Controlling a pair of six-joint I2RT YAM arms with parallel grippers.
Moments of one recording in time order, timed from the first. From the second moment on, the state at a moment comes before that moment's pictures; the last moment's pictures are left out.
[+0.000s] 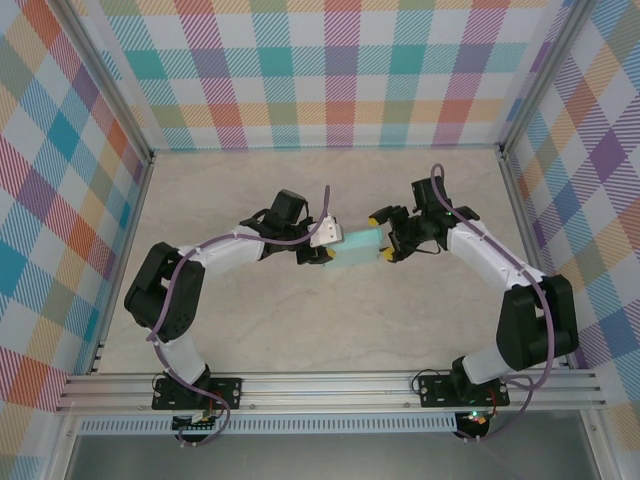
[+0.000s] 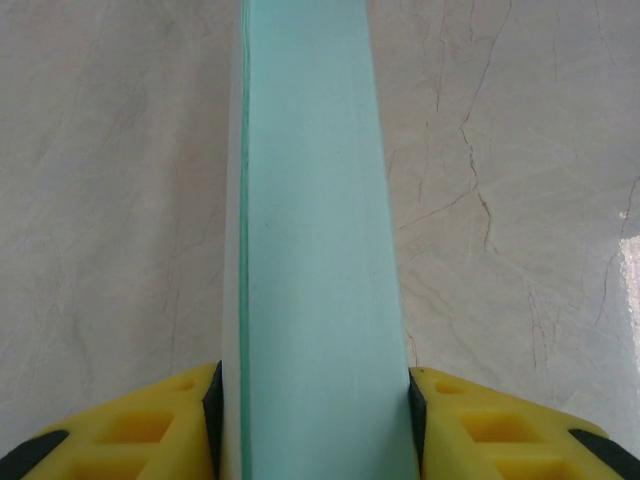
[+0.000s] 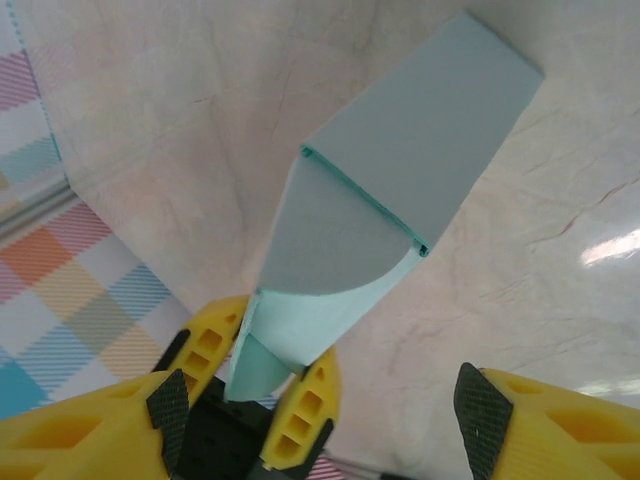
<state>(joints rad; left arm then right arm) -0.57 1.76 1.13 -0.21 0.45 0.77 0.32 1.50 1.08 -0.56 -0.51 1.40</state>
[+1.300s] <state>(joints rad) -0.62 1.81 1.20 -0.20 0.31 0.60 0.11 1.50 1.00 -0.41 -0.66 1.29</state>
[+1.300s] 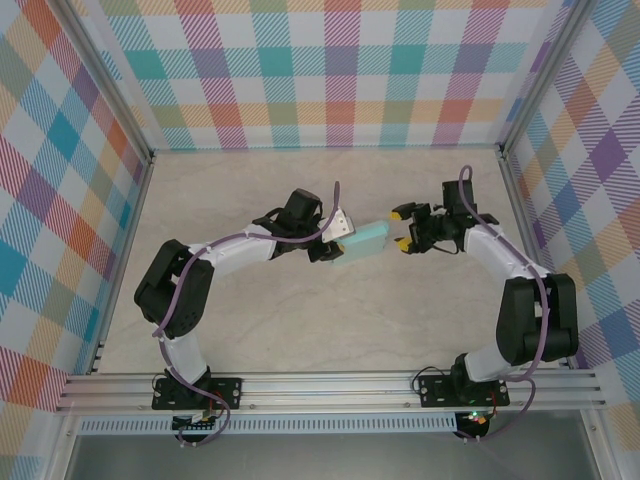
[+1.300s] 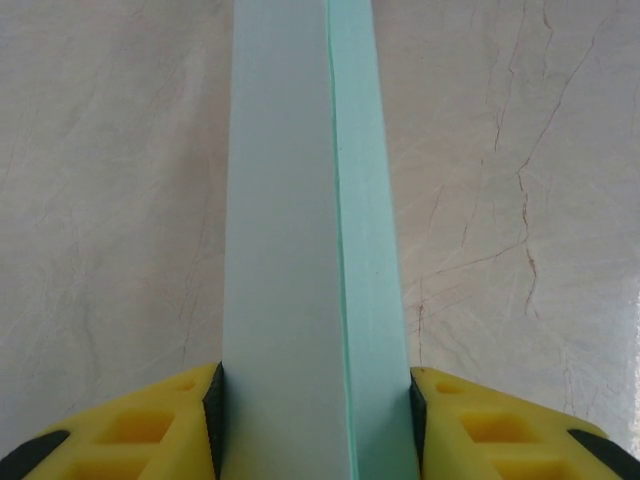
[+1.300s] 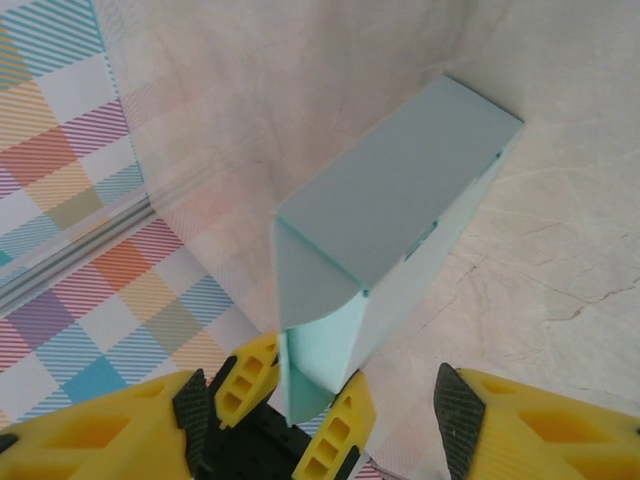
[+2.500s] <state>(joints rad) -0.62 1.85 1.27 -0.23 0.31 0.60 0.15 1.59 0.94 -0.25 -0.62 1.15</state>
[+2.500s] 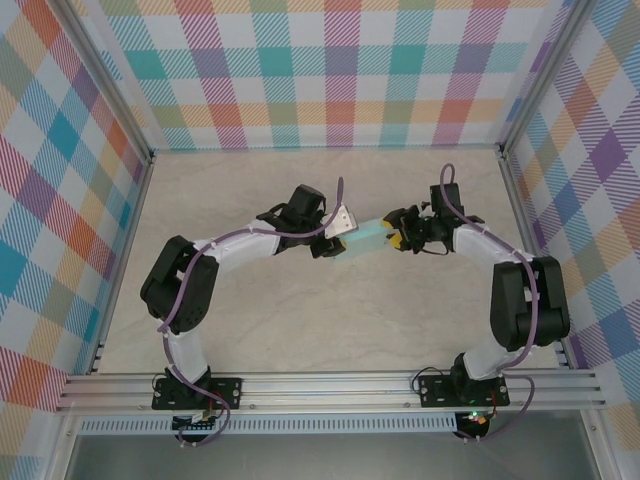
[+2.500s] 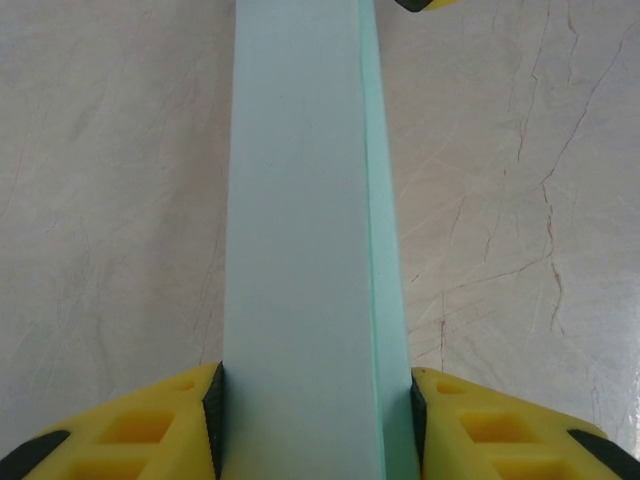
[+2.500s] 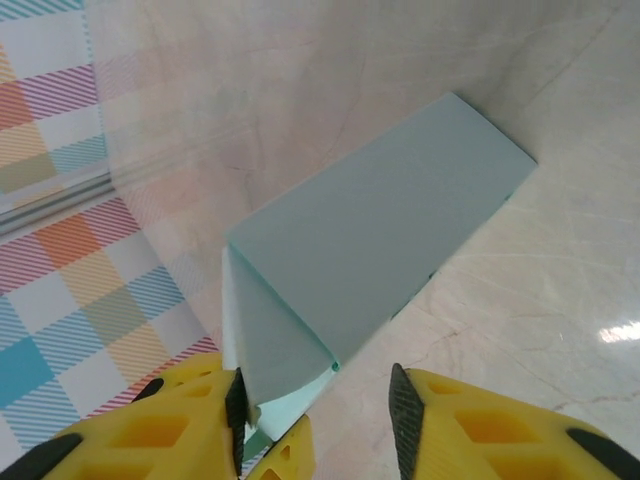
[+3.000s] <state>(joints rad) -0.62 1.89 1.31 -0.27 0.39 0.72 0.08 1.57 1.04 -0.44 -0.57 0.81</state>
